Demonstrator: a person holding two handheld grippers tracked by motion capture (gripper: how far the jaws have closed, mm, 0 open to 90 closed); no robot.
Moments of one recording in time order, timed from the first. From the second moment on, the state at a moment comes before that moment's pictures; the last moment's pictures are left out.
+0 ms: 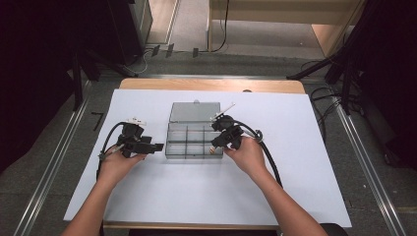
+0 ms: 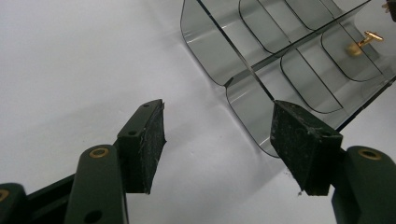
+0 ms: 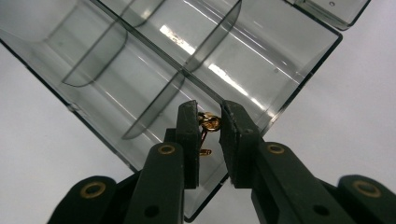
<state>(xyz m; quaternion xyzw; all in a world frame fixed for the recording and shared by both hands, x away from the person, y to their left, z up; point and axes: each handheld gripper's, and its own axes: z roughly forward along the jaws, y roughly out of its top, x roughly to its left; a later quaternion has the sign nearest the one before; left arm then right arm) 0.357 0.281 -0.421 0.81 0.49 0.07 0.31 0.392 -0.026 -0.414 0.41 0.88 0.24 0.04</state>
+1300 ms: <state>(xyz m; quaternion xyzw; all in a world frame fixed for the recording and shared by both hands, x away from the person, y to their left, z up) 0.358 0.282 -0.424 0.81 0.49 0.06 0.31 0.394 -0.011 -0.438 0.40 0.89 0.21 0.02</state>
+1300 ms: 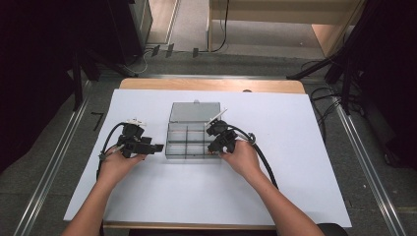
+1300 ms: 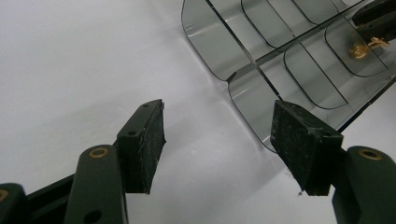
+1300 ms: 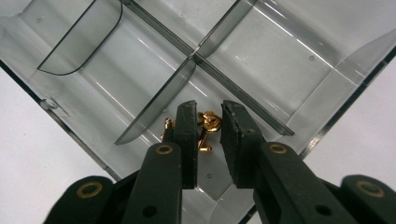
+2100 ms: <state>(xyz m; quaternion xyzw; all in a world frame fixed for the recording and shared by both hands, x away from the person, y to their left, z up) 0.363 0.280 -0.419 0.81 0.49 0.06 0.31 0.393 -0.041 -0.404 0.43 0.86 0.29 0.02</state>
